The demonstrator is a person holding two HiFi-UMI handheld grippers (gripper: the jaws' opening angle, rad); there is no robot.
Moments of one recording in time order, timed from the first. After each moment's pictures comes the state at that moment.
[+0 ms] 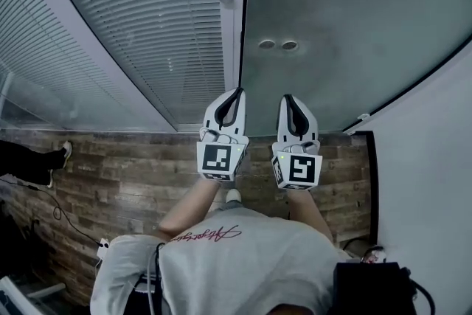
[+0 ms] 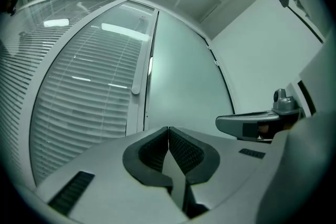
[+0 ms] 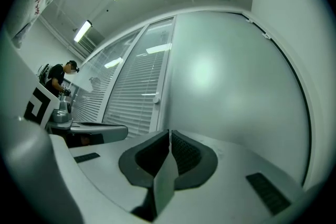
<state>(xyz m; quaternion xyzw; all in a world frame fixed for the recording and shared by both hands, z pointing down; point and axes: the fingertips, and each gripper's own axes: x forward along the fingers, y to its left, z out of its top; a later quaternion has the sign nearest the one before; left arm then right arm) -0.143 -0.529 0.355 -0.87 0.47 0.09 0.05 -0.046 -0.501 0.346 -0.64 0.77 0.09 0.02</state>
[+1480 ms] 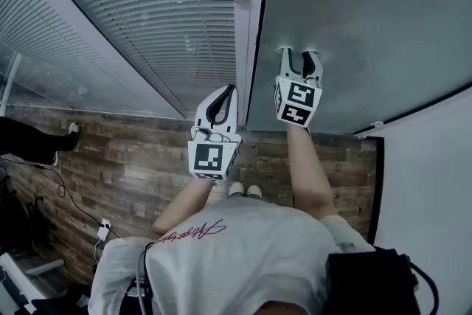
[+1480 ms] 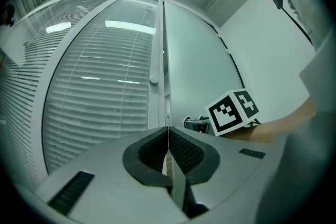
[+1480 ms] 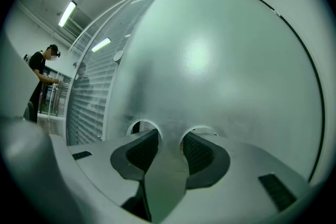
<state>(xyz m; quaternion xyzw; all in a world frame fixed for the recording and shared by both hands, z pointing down) -0.179 -0.572 0.371 -0.85 0.52 0.04 0.04 -0.027 -0.692 0.374 -0.67 0.74 0.03 -0.04</state>
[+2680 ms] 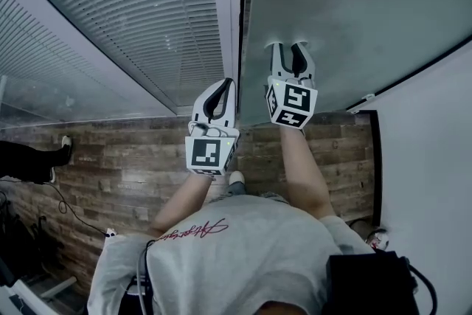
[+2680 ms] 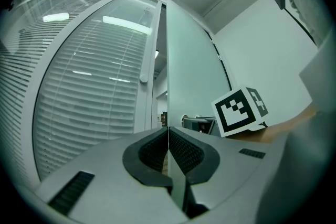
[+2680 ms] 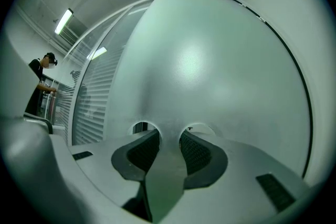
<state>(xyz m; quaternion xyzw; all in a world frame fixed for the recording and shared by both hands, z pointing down) -0.163 -0.542 0.375 -0.88 0.48 0.06 0.02 -0.025 -0.629 0.367 -0.69 0.73 0.04 0.01</state>
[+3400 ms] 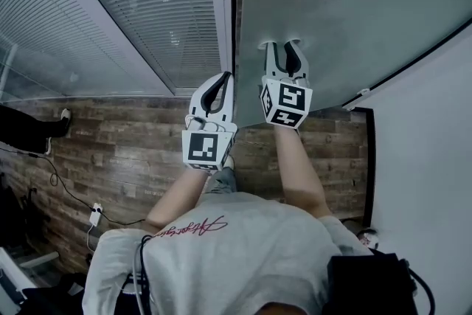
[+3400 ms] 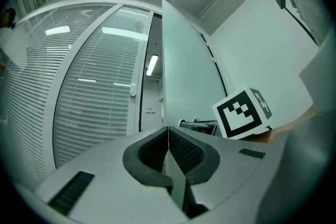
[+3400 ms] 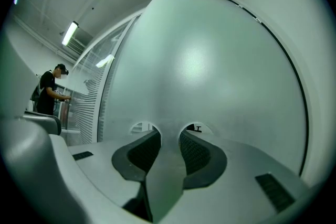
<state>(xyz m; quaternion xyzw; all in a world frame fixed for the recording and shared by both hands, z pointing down) -0.136 -0.424 0.366 -0.86 0.51 0.06 0.06 -0.017 -0.514 0.365 -0.65 0.76 0.03 0.02</state>
